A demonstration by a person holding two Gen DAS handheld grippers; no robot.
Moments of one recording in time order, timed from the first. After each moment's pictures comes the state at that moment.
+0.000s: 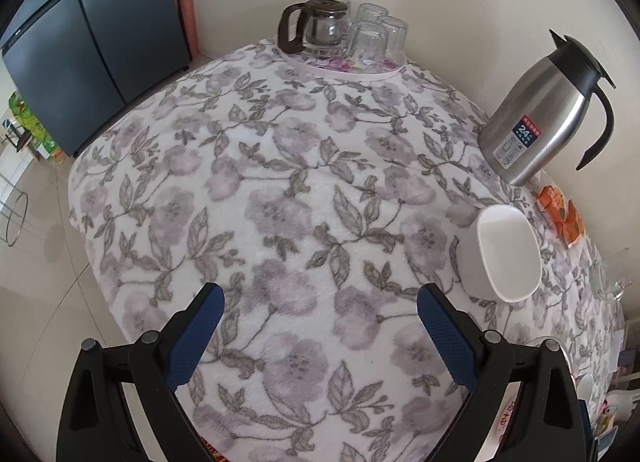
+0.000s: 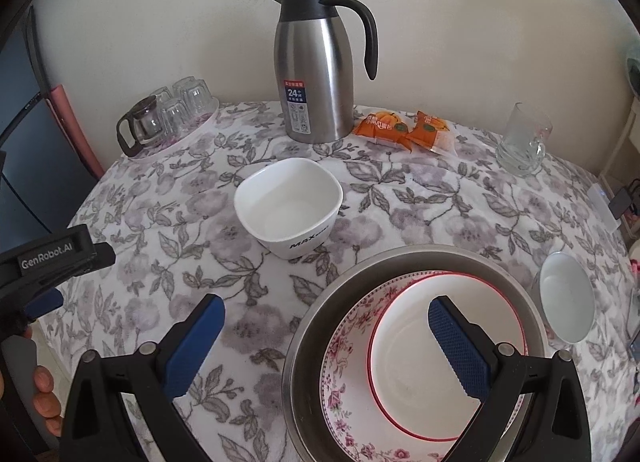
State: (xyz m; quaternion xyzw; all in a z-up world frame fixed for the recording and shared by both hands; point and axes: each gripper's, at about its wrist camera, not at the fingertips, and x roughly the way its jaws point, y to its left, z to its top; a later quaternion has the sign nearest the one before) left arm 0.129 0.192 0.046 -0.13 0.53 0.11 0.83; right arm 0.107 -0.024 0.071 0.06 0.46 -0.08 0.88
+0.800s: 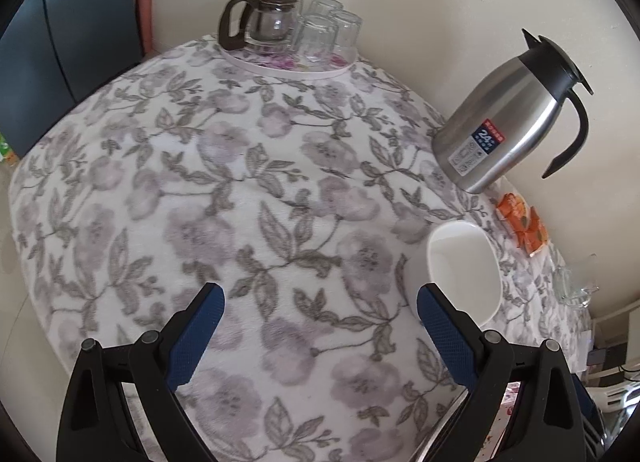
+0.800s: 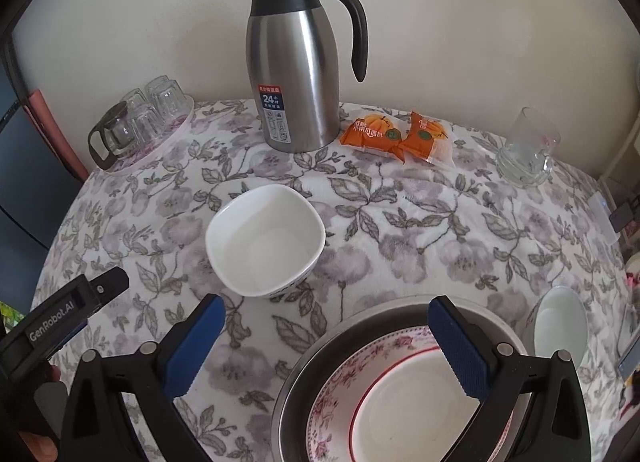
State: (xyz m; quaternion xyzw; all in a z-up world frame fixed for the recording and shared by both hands) left arm 0.169 0.174 0.026 -0.18 0.52 0.02 0.84; right arm 0.172 -0.047 0.076 0.06 0.50 -0.10 0.86
